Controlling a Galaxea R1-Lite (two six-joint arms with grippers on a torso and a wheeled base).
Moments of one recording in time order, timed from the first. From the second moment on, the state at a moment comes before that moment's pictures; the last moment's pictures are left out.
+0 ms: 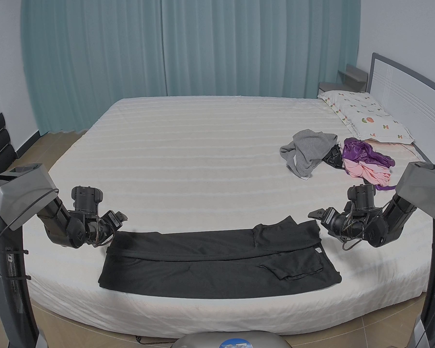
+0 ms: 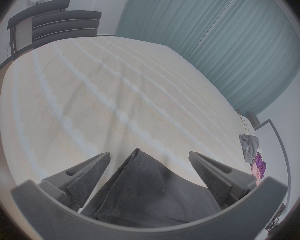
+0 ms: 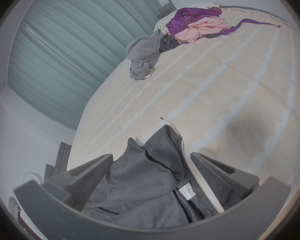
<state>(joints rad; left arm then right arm) 0.00 2.33 -0.95 -0.63 0.03 -0.70 0.12 2.33 -0.91 -0.75 0.14 0.72</state>
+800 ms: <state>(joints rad) 0.01 2.40 -0.99 -0.63 0.09 -0.70 0.10 2.42 -1.07 -0.65 0.15 0.72</state>
